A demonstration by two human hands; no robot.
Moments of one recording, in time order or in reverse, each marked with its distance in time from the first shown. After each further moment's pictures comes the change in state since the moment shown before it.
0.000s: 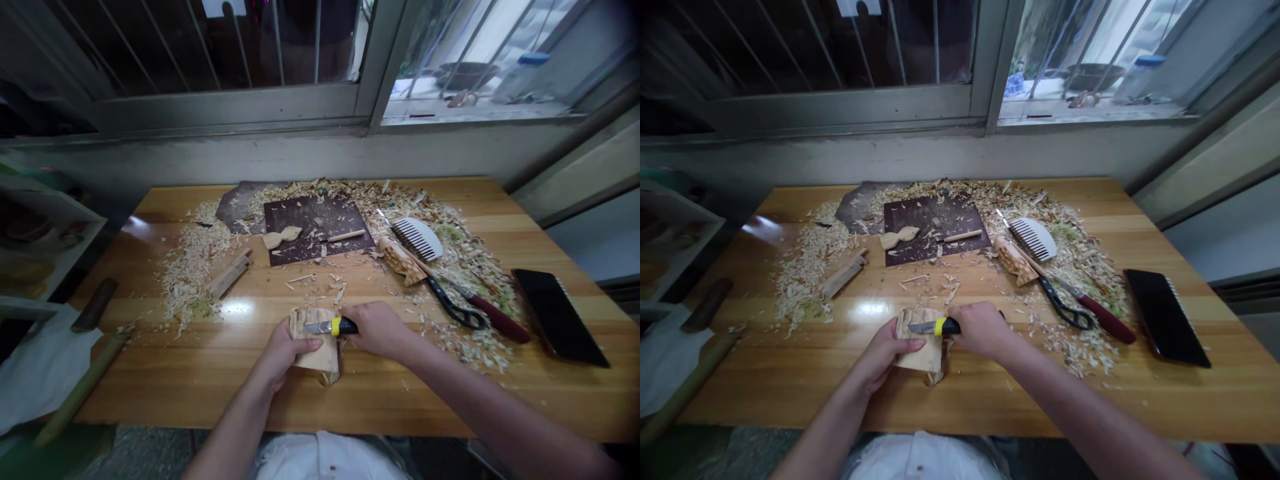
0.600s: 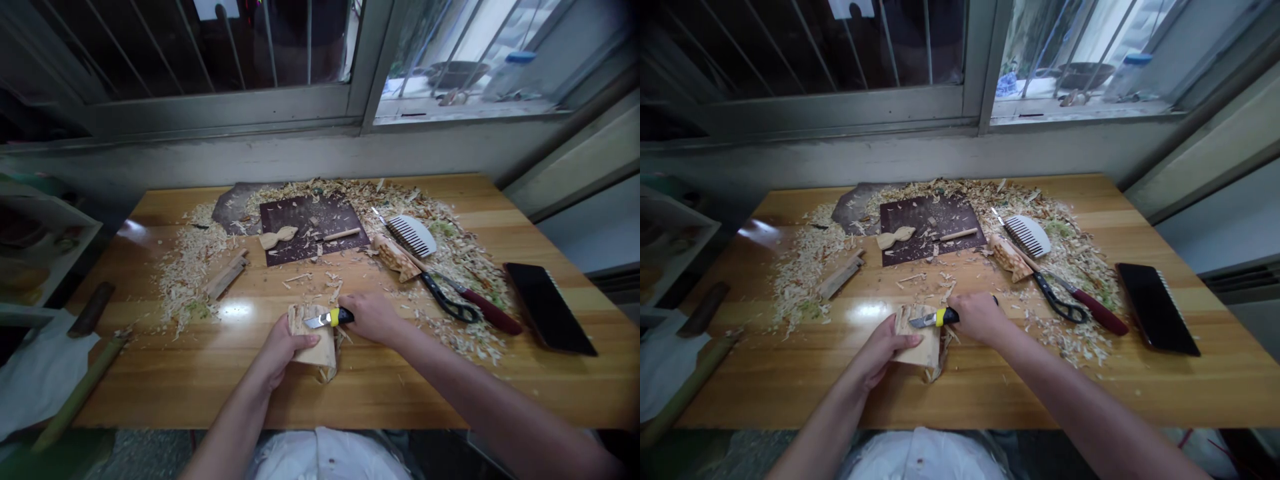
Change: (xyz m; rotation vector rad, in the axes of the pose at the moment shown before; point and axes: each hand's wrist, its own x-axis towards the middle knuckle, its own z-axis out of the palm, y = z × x) left_hand -0.002 0.008 0.005 0.057 0.003 0.004; right_hand 0.008 0.007 0.002 -0.011 0.056 0.034
